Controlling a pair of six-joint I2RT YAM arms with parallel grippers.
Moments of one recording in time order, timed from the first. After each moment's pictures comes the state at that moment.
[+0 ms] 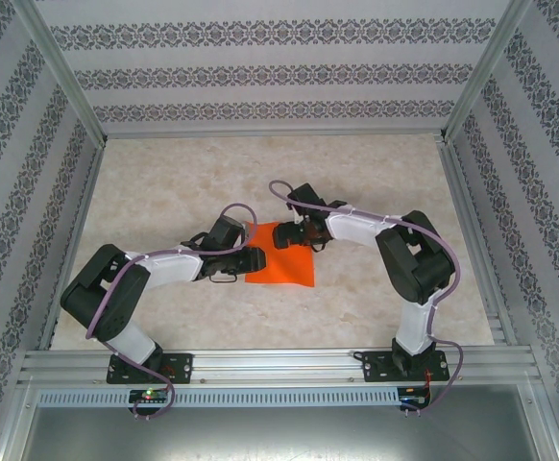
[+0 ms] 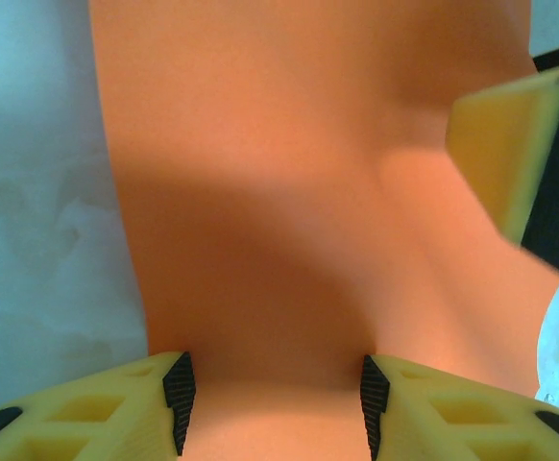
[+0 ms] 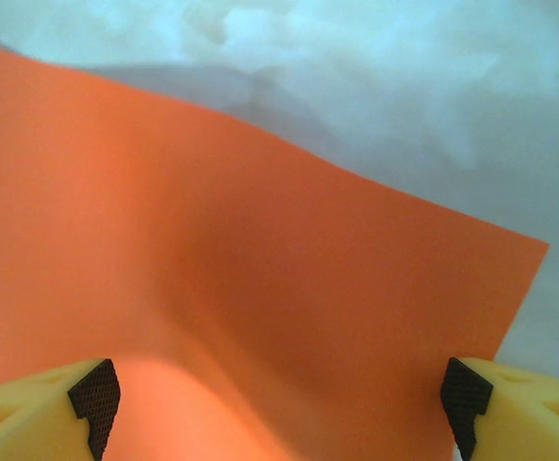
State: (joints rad) left arm -0.56 1.60 0.71 -0.05 0.25 -0.69; right arm 0.60 1.88 1.15 -0.40 -0.12 0.41
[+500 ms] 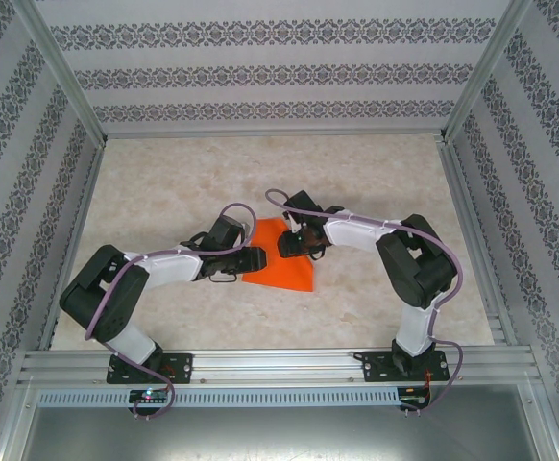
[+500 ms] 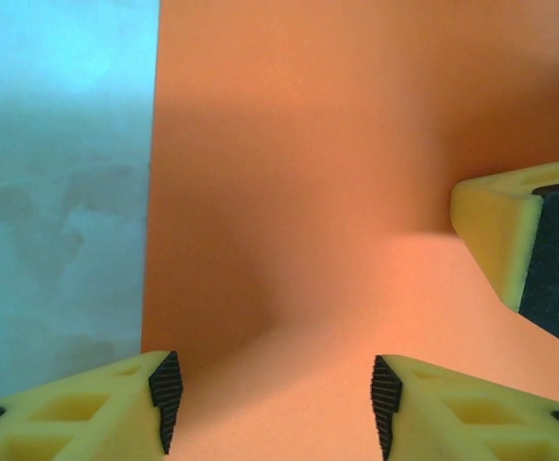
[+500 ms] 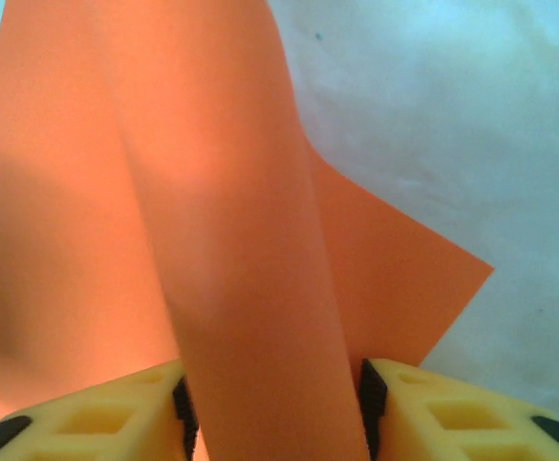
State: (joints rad) left arm -0.56 1.59 0.71 -0.05 0.24 -0.69; right arm 0.63 1.86 1.12 -0.45 -0.15 0.41
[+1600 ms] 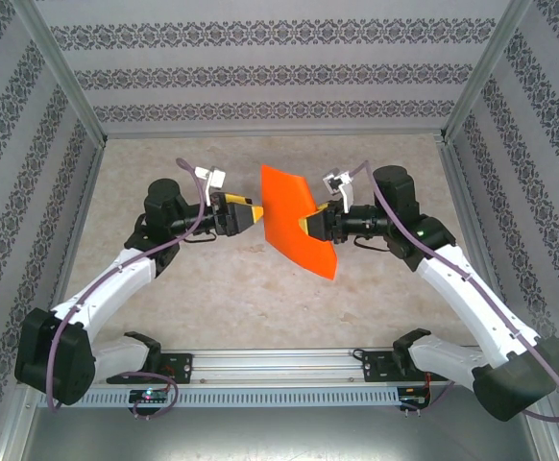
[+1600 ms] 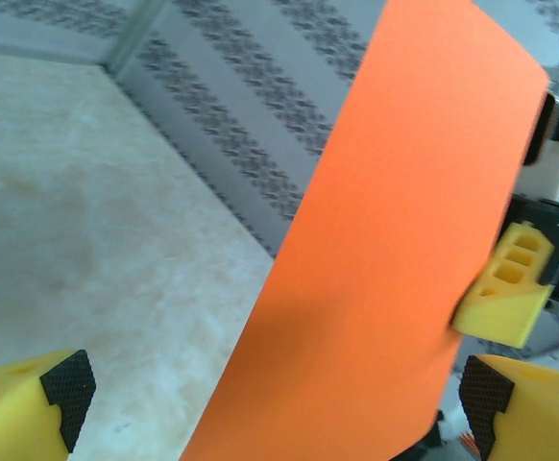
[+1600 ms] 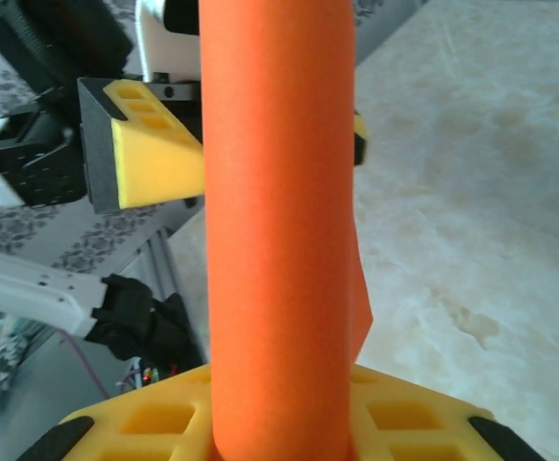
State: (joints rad) left arm -0.35 1.20 0.79 0.30 0.88 -0.63; right arm 0.43 1.09 1.04 -0.43 -0.84 0.24
